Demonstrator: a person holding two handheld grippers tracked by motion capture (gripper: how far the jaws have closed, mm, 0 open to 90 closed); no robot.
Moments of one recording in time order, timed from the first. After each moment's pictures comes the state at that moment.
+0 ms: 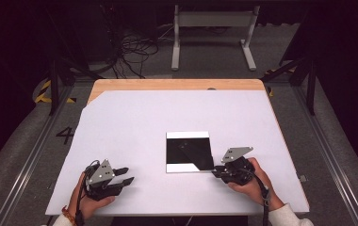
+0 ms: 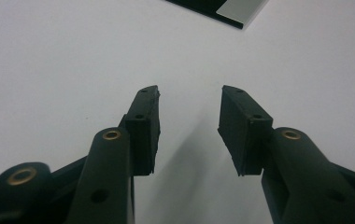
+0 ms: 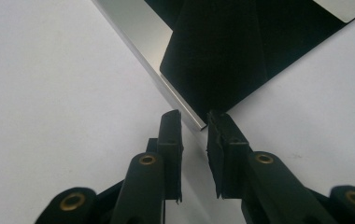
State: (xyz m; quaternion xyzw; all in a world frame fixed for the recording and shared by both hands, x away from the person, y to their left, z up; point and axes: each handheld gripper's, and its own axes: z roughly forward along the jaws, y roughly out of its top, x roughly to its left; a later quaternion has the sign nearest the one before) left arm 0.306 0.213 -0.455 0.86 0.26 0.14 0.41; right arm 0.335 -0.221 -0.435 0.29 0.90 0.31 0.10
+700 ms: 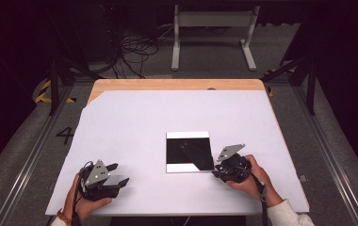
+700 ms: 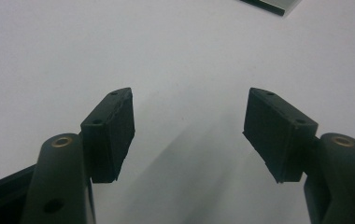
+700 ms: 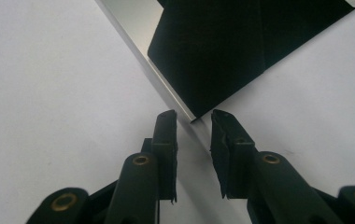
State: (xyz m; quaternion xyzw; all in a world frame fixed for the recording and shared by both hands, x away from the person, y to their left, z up) left arm 0.302 0.223 -0.458 0.85 0.30 0.18 0.39; right arm 0.344 -0.213 -0.435 0.28 0.92 0.26 0.10
